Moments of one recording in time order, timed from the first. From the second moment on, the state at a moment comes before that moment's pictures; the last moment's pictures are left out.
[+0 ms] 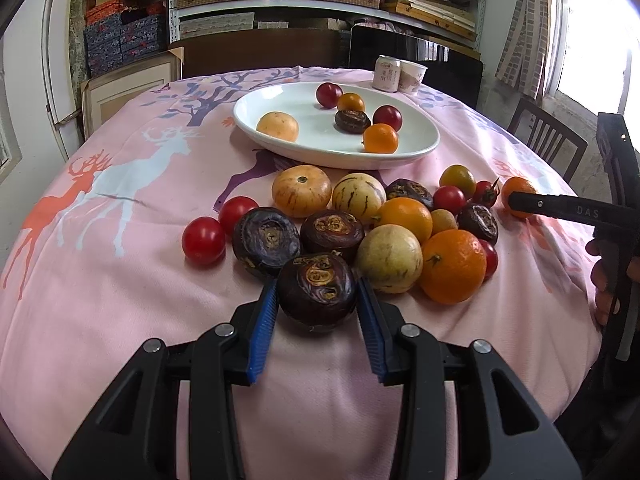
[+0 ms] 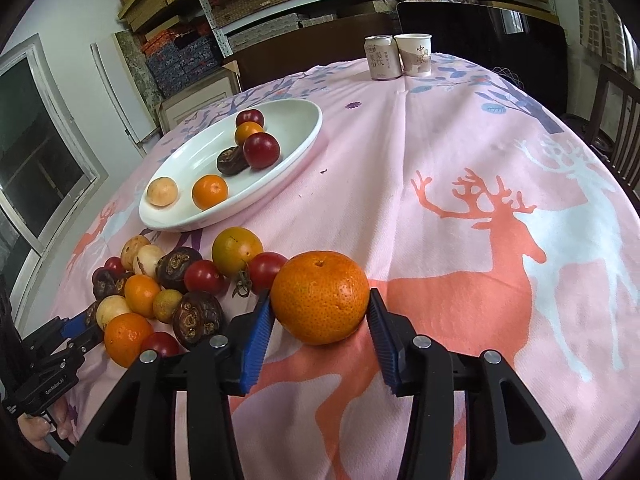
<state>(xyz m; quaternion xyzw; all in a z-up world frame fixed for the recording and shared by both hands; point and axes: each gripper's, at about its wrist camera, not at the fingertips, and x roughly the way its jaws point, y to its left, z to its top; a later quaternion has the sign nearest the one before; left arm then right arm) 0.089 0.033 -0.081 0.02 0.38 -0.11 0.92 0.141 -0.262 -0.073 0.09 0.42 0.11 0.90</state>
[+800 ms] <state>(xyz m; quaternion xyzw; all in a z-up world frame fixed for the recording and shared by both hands) 0.088 0.035 -0.080 0.02 0.38 -0.11 0.92 0.128 -0.264 -0.072 0.09 0.42 0.11 0.90</state>
